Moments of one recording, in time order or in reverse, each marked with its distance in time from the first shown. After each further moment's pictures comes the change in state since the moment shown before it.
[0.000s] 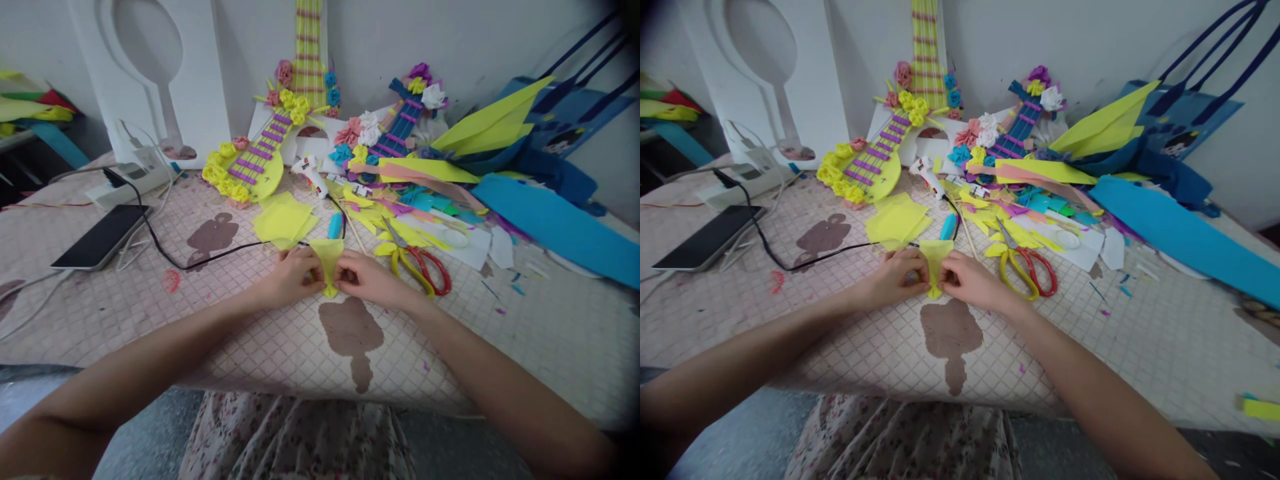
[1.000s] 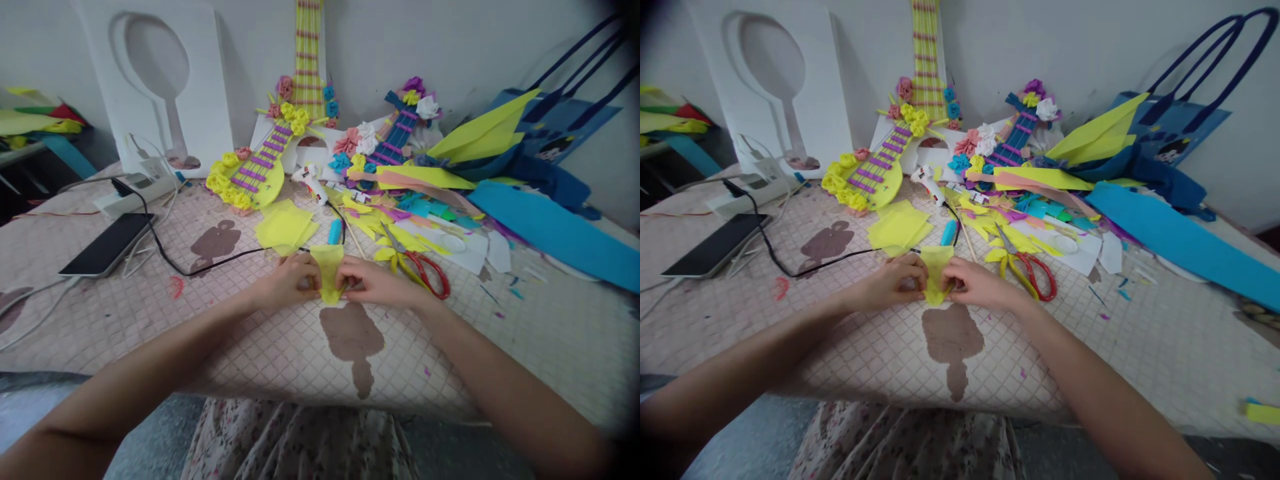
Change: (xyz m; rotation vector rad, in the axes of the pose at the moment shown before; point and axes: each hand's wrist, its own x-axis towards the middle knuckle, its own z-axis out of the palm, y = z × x) left_hand -0.002 -0.007 -0.013 -0.091 -0.091 0.089; right_hand -0.002 0.006 -0.014 0.101 -0.184 -0.075
